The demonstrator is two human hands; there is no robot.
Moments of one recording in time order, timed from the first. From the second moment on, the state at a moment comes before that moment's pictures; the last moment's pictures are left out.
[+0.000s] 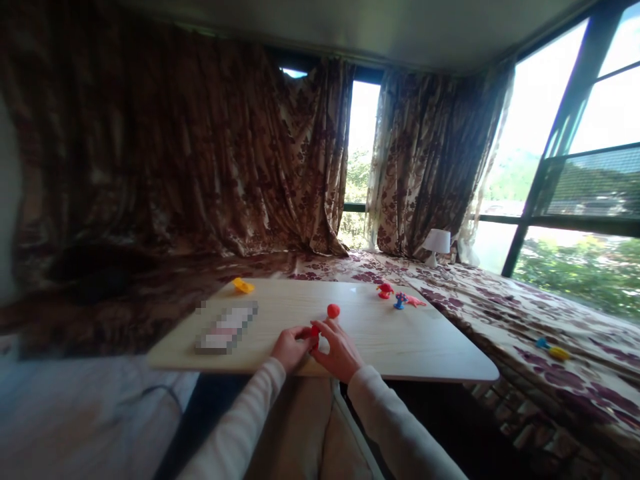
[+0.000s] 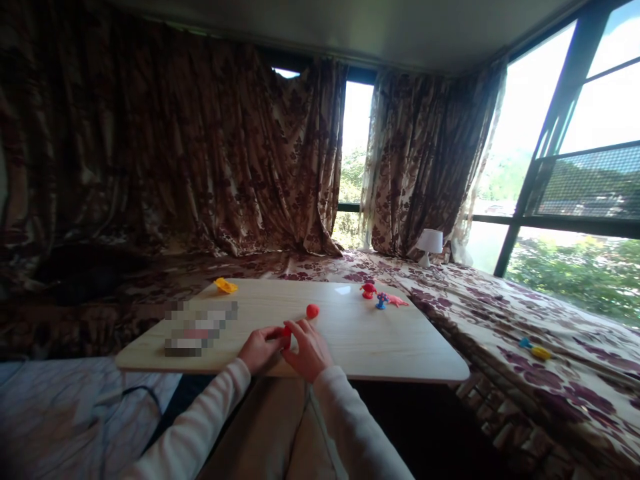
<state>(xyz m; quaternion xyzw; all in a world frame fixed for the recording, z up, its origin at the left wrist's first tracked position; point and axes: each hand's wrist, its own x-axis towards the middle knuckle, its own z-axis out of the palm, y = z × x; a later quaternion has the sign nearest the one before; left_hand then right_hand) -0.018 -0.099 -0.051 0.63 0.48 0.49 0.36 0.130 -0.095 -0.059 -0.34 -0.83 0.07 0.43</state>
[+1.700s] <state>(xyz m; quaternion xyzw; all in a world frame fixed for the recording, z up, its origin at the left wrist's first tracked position) -0.017 -0.142 -0.047 0.79 0.60 0.15 0.02 0.167 -0.093 -0.062 -0.50 -0.80 0.00 0.35</state>
